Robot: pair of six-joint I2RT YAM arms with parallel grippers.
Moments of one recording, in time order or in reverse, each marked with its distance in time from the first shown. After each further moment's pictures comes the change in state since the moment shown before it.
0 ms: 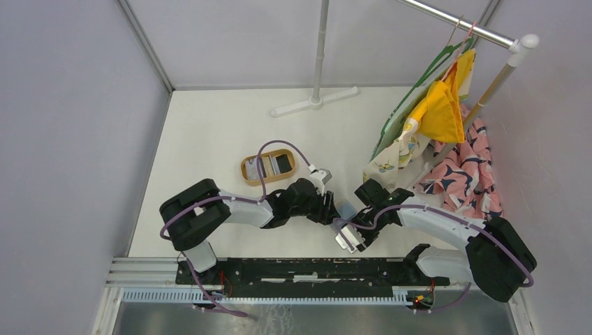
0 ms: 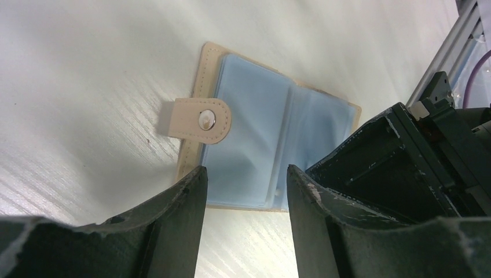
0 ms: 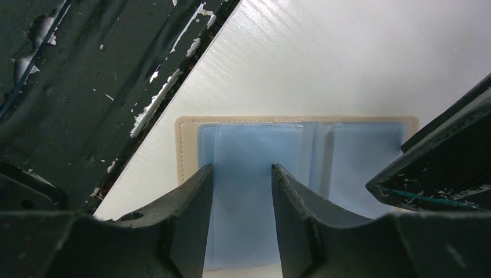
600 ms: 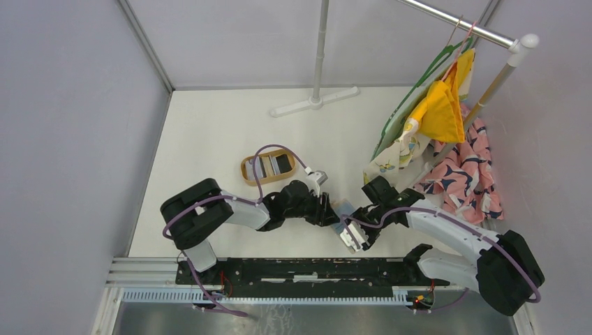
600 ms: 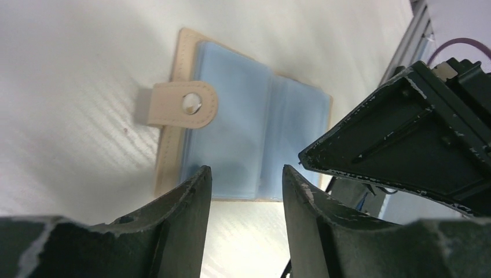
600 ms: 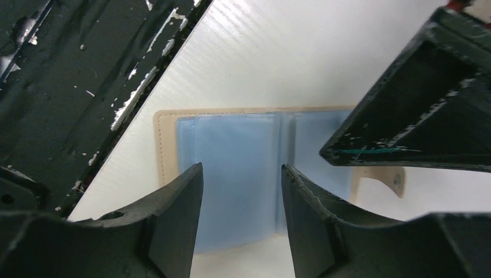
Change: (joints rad) left arm 0.019 0.012 -0.073 0.168 0.115 -0.067; right arm -0.058 -0.117 0.009 -0.018 -0.060 -0.040
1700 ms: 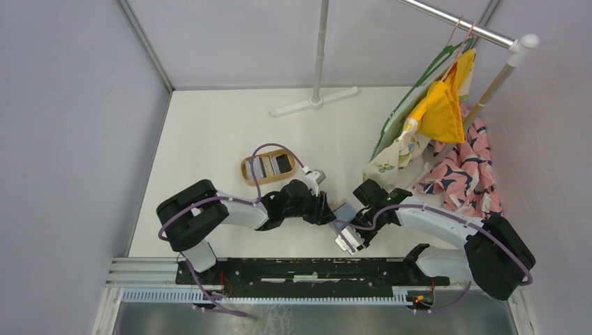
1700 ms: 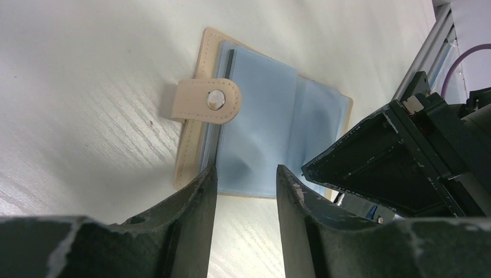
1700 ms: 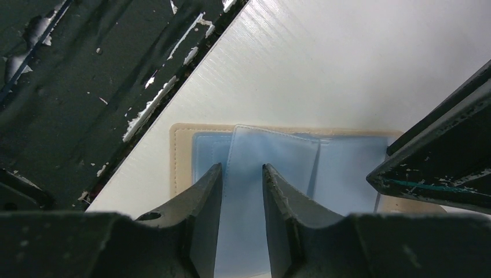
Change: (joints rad) left arm 0.004 -0.032 0.003 -0.088 -0.065 0.021; right arm 0.073 0.131 -0.002 0.034 0.039 0.001
